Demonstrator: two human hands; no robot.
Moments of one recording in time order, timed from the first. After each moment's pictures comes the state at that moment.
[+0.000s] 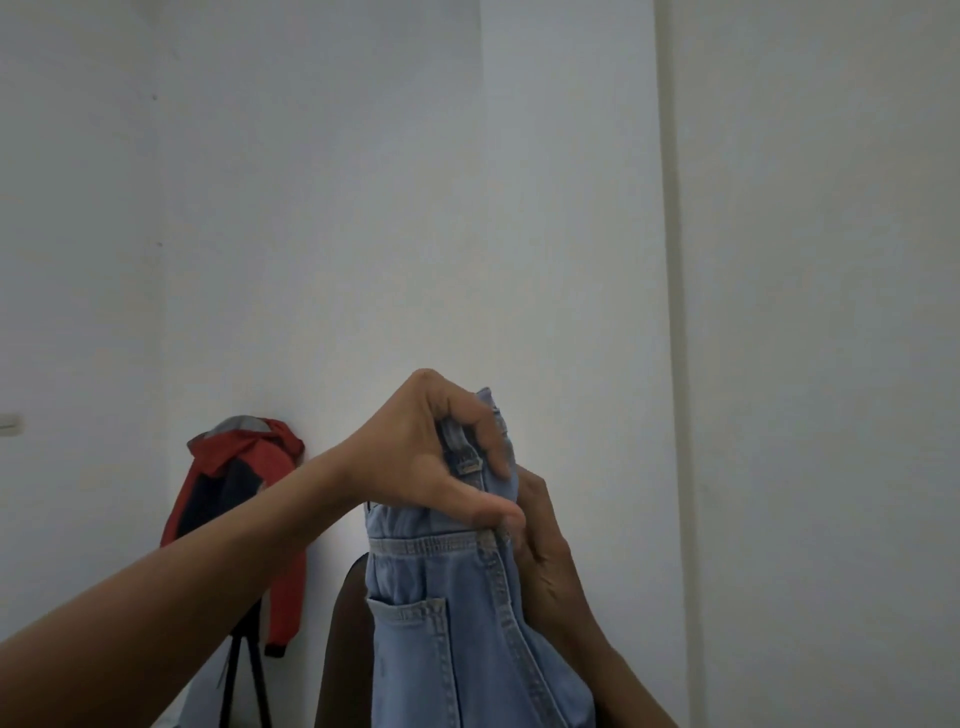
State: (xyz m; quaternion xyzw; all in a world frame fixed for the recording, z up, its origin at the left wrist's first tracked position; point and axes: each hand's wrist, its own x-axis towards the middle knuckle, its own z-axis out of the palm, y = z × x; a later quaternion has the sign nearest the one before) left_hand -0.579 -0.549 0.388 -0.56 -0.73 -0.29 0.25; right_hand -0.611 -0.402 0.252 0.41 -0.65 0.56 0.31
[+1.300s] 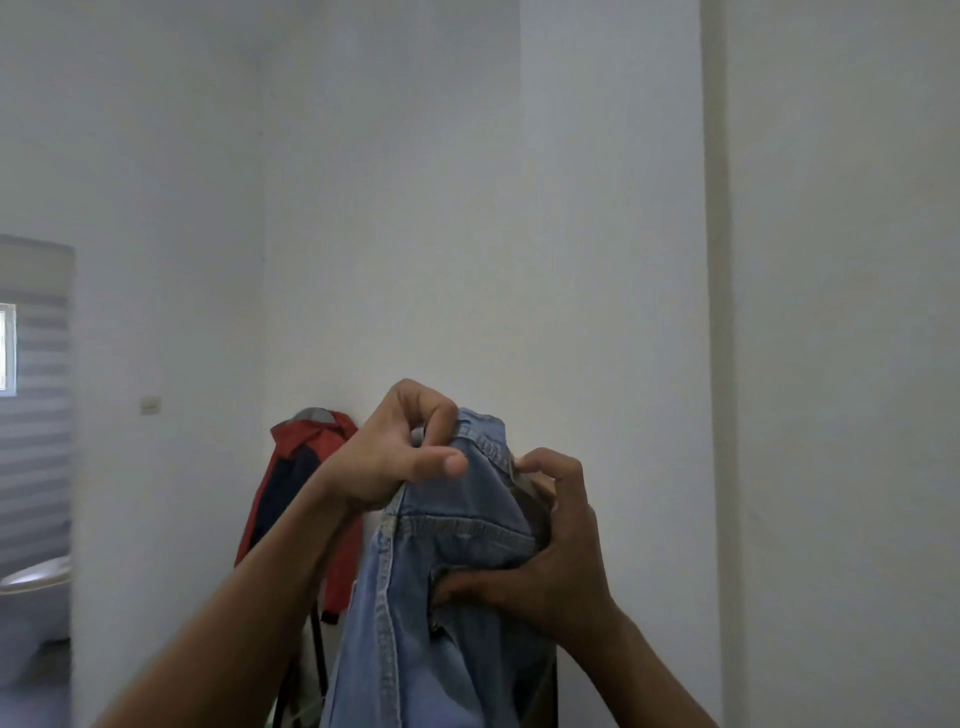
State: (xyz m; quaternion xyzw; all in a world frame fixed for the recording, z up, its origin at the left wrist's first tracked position) left_hand -0.590 -0.434 0.374 -0.44 -0.72 -0.52 0.15; right_hand -0.645 -0.268 0.277 0.51 -0.54 0.60 0.31
